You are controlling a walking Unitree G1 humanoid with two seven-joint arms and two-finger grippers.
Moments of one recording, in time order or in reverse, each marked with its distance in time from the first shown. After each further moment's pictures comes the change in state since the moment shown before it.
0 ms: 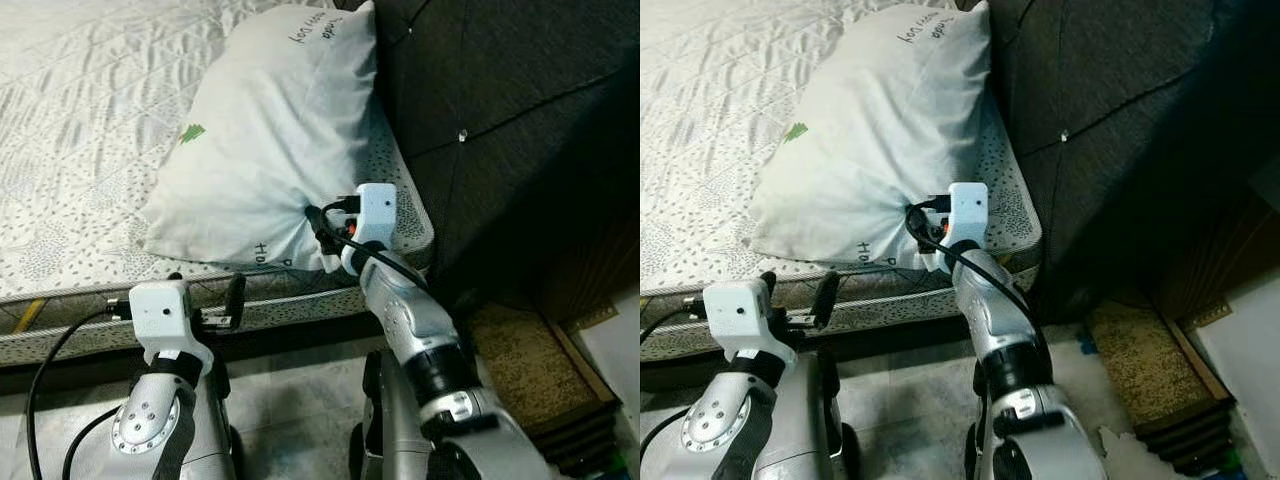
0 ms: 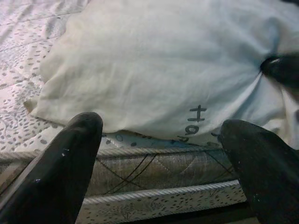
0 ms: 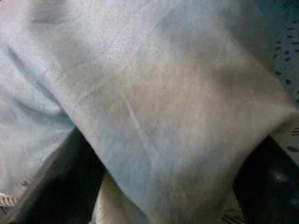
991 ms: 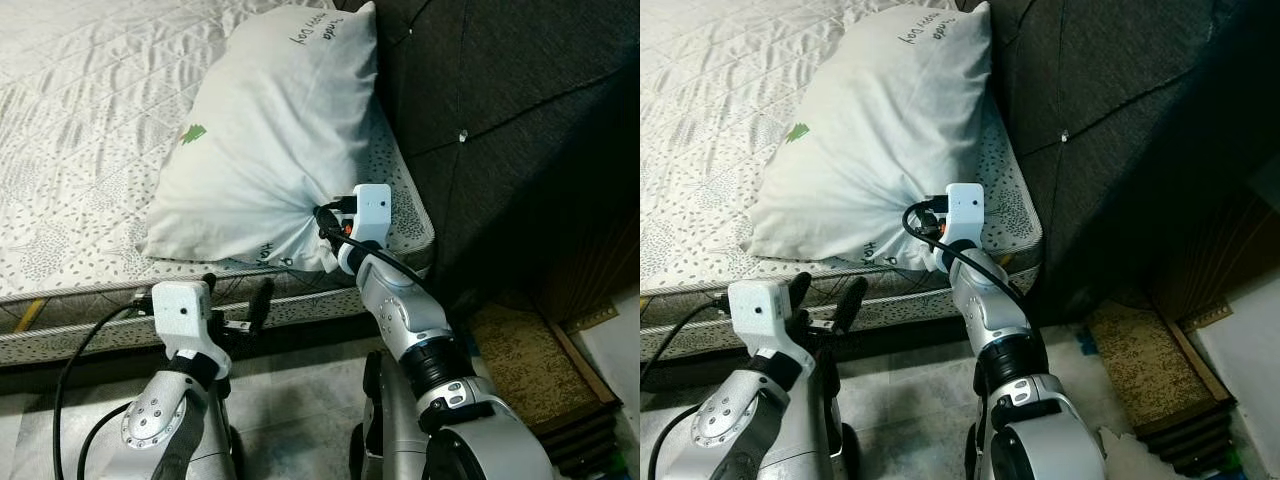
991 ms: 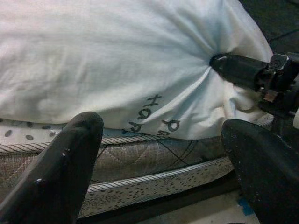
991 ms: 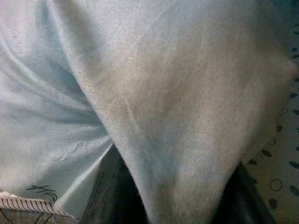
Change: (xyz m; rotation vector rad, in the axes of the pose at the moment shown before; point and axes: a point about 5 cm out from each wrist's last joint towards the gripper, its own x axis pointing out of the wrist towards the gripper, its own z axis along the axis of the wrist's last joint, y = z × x) left arm 0.001 -0.013 -0.005 -0.092 0.045 -0.168; right arm 0.004 -0.001 -0.005 0.008 -0.003 0.006
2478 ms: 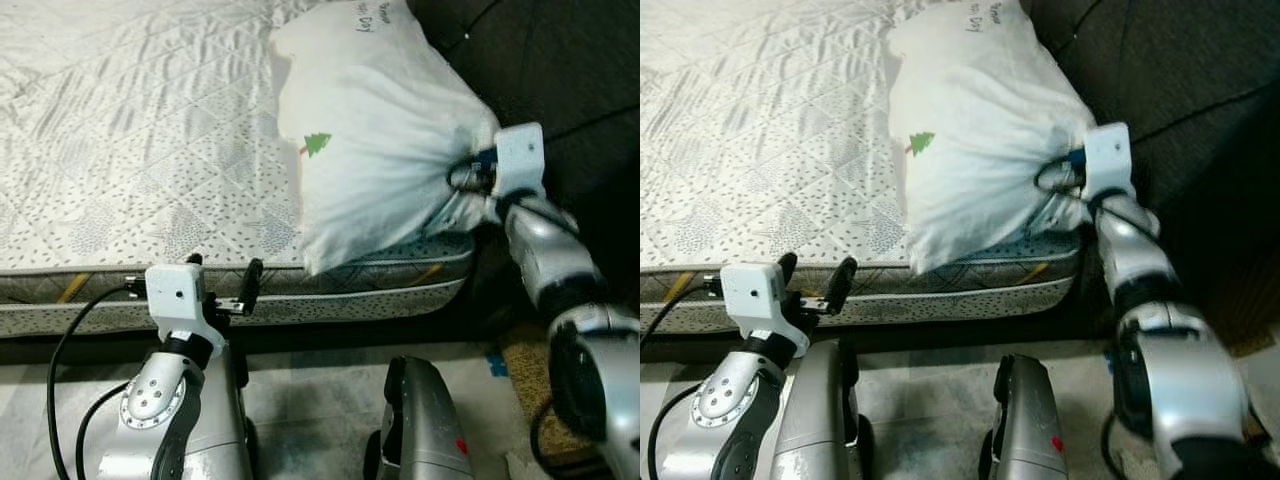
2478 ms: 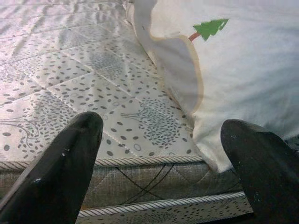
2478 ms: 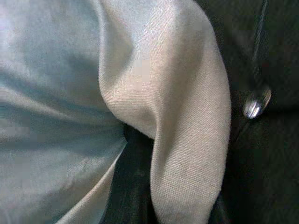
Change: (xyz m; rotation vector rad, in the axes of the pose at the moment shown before) left arm 0.014 0.008 0.011 0.095 -0.072 0.047; right arm -0.044 -0.169 0.085 -0.480 -0.066 -0.349
